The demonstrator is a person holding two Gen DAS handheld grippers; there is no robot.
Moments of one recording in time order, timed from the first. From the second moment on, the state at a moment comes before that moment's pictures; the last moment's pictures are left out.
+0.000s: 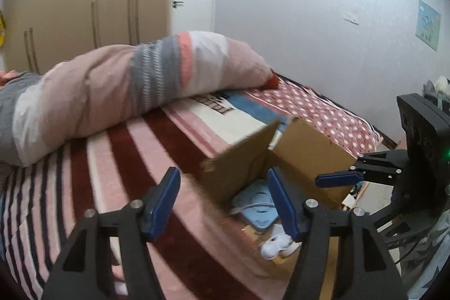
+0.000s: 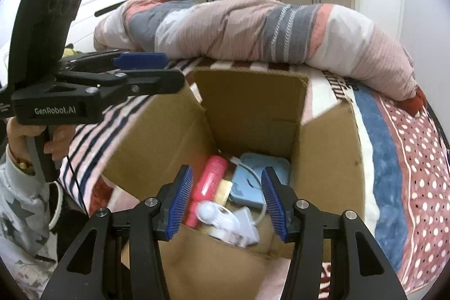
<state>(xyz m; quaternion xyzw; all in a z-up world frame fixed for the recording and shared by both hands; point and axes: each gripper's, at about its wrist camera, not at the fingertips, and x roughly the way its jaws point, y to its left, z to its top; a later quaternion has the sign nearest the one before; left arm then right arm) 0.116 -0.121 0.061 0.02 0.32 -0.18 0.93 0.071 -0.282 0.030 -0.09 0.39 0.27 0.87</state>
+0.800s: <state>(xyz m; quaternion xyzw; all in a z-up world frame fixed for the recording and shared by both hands) 0.058 0.054 -0.112 -0.04 0.42 -0.09 0.90 0.062 -0.055 -0.052 -0.18 0.44 0.33 0.81</state>
